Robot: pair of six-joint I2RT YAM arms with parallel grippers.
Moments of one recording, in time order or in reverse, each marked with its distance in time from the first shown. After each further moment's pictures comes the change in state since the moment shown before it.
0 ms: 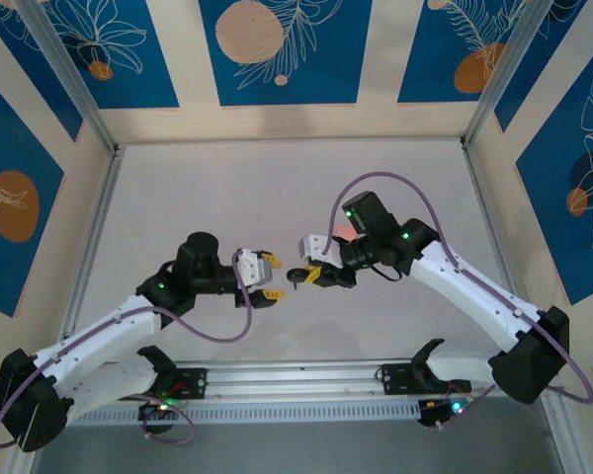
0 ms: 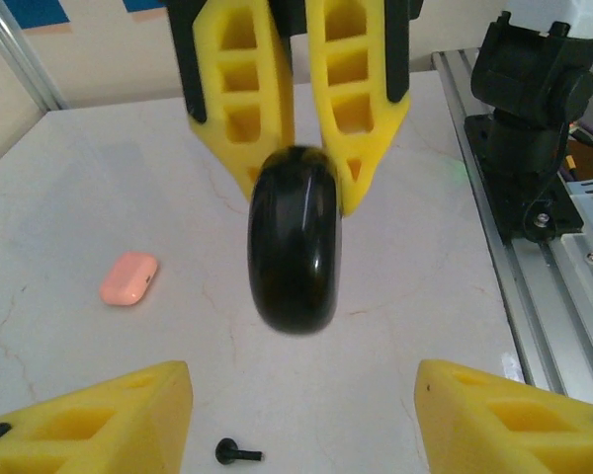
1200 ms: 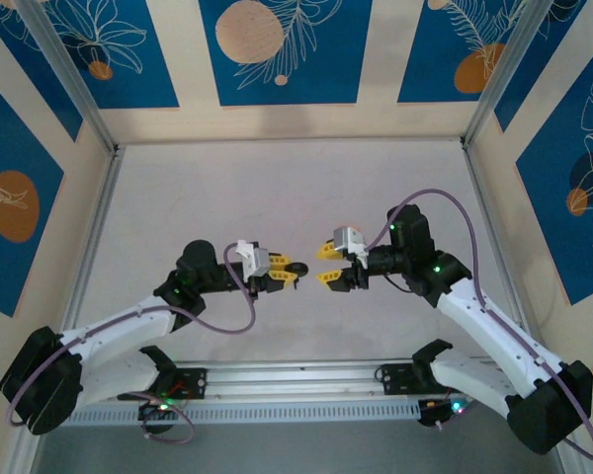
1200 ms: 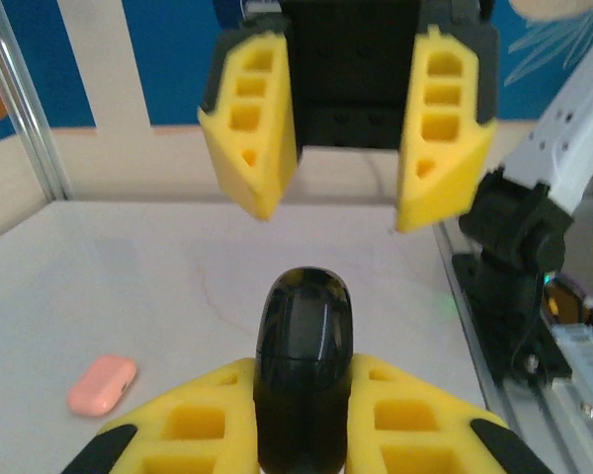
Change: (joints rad) left arm -0.019 0.119 -0.149 0.650 0.068 -0.369; right arm -0.175 -0.291 -0.339 0.518 -0.291 0.327
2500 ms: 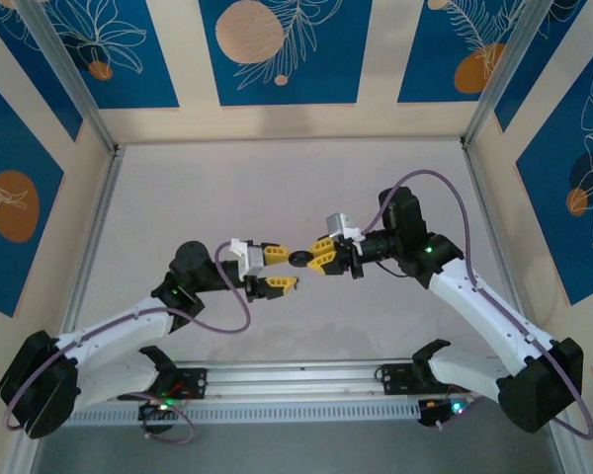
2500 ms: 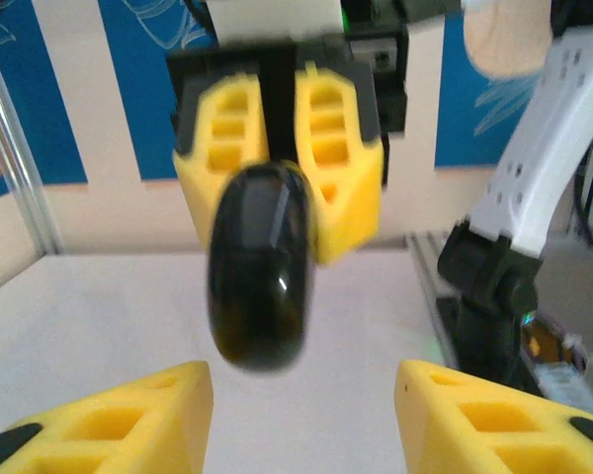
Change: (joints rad) left arm -0.001 -0.057 0.018 -0.022 0.034 0.012; right arm 0.000 0.131 0.170 -0.109 -0.099 -0.077
